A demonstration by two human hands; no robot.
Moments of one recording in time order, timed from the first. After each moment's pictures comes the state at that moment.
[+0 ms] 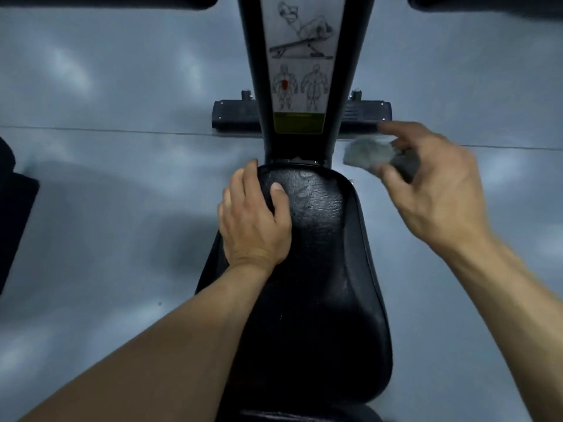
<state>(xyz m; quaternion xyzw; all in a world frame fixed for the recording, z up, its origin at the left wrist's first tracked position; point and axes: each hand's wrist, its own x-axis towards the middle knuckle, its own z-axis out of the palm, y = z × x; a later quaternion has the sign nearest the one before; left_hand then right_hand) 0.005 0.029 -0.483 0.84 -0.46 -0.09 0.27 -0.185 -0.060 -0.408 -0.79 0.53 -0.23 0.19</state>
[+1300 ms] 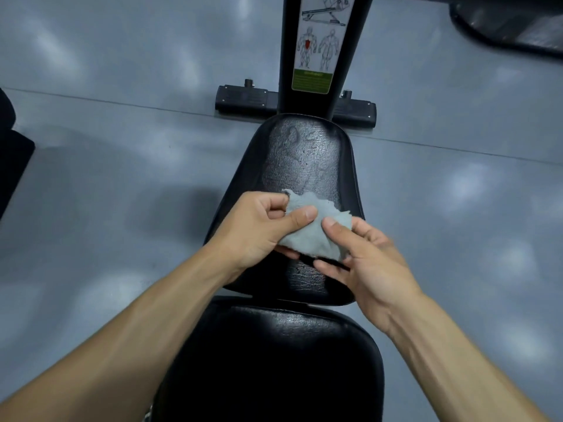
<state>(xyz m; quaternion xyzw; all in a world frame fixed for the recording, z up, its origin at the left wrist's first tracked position) -0.001 0.171 -0.394 0.58 -0.32 -0.62 0.42 -0.170 0.148 -0.374 -0.27 0.56 -0.26 0.74</state>
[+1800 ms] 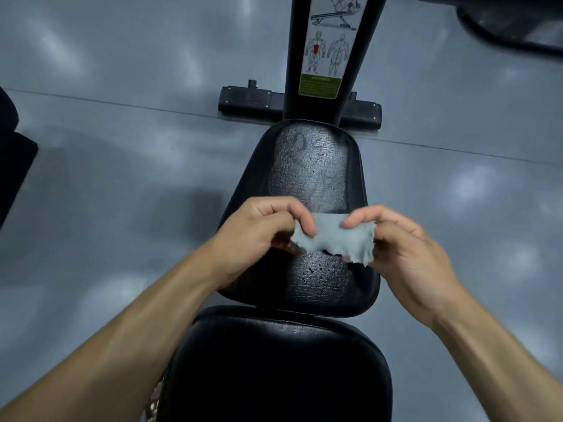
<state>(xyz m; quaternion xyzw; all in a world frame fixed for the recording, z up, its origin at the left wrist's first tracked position) 0.019 0.163 -0.389 0.52 -0.37 -0.64 0.42 -0.193 0.117 -0.375 -0.42 0.46 -0.27 0.74</state>
